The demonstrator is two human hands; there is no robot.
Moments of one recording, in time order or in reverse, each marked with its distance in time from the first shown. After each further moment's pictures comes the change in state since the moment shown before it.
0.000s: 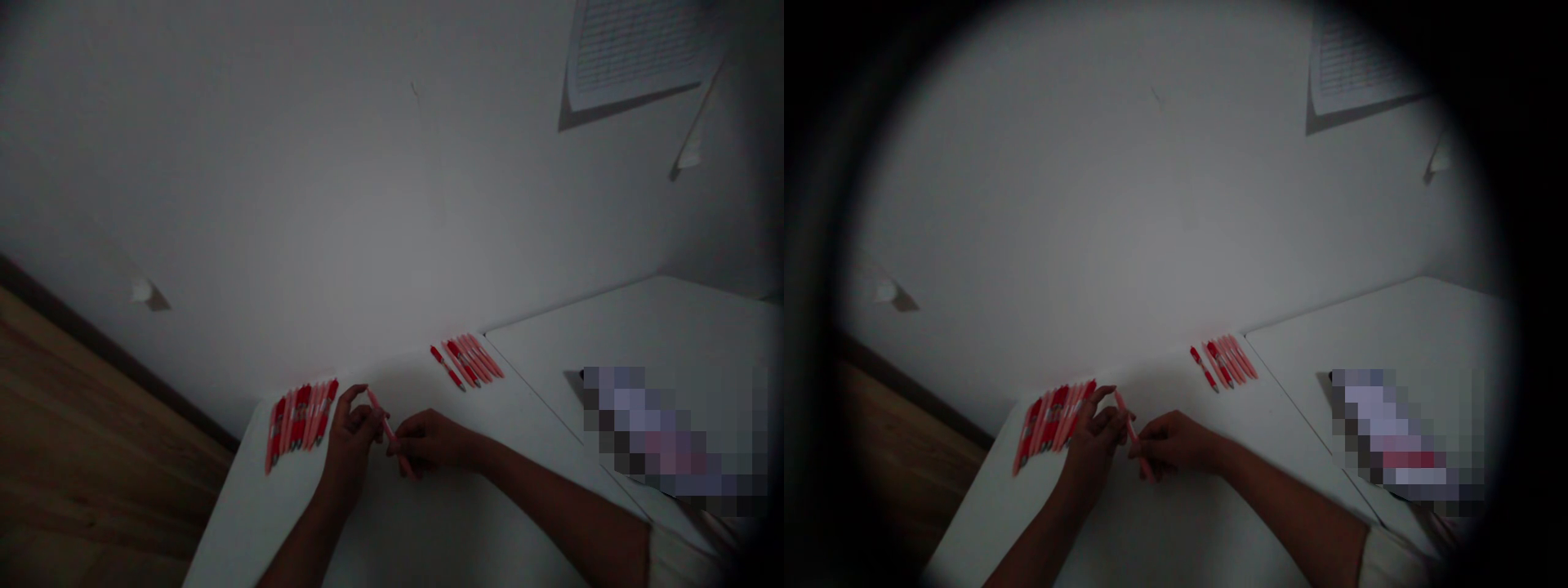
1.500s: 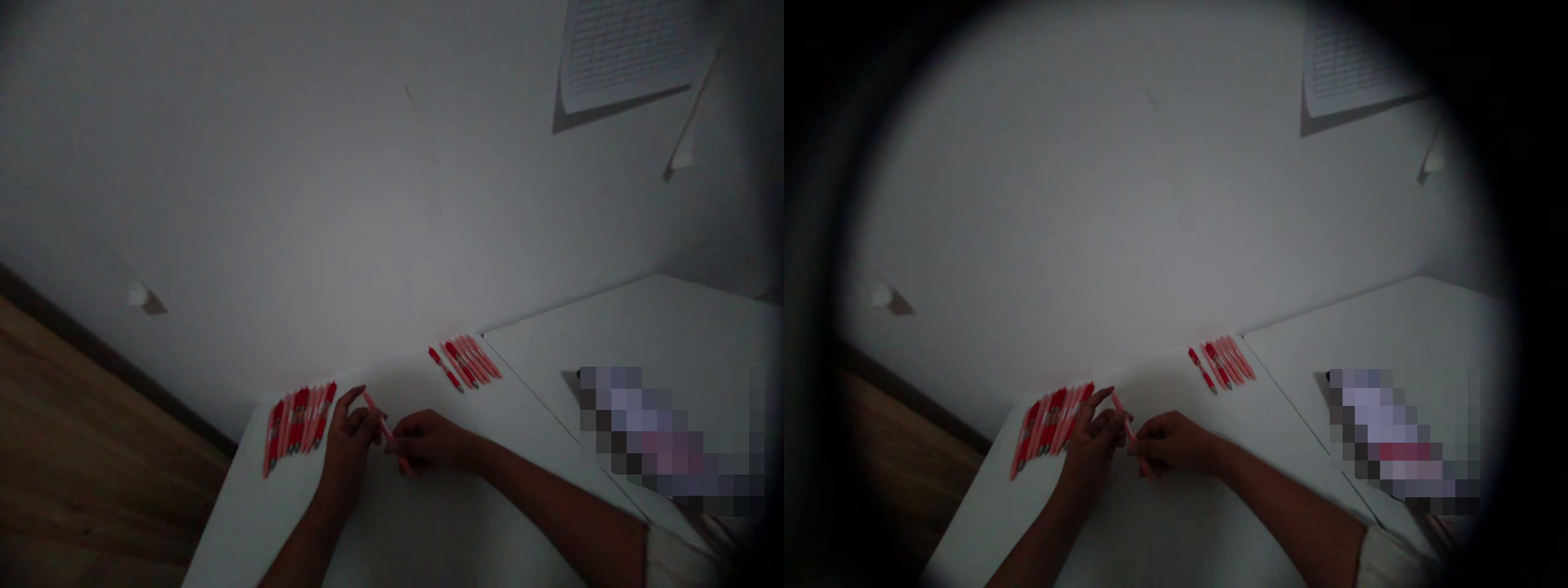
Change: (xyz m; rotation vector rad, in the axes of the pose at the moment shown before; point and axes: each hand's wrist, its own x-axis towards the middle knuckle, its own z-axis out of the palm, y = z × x) left_hand 0.002 0.000 0.000 -0.052 0.031 -0.033; right_hand 0.003 -0.001 0.000 0.017 0.045 0.017
